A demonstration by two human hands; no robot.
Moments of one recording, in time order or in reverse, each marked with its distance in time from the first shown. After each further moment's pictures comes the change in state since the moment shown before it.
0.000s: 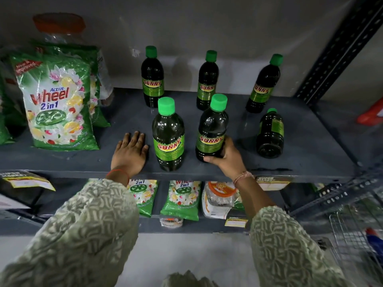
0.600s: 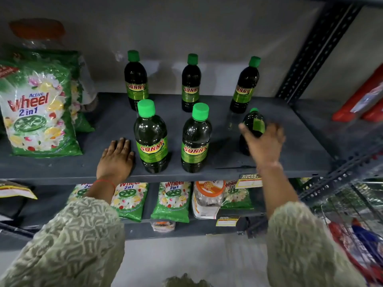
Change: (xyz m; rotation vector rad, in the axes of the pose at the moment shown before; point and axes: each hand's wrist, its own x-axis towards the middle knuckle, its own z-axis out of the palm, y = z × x) left_hand -0.010 0.005 0.004 -0.004 0.019 0.002; right_hand -0.008 -0.019 -0.102 -0.442 0.579 0.112
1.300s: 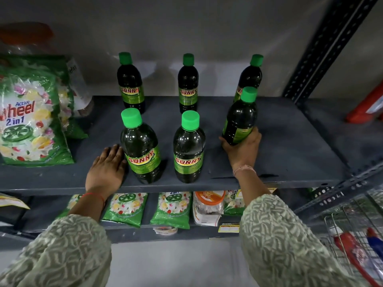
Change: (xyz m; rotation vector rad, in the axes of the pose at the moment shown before) left_hand -0.002 -0.001 -0.001 0.033 0.023 0.020; right_hand 0.017 0.007 0.071 0.275 0.080 -0.037
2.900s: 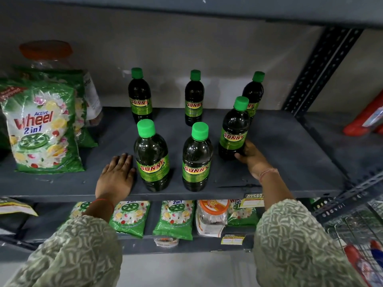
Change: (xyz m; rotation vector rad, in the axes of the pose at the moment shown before) left_hand 0.001 -0.001 0.001 0.011 0.020 -0.003; right_hand 0.032 0.018 -0.023 0.322 -0.692 0.172
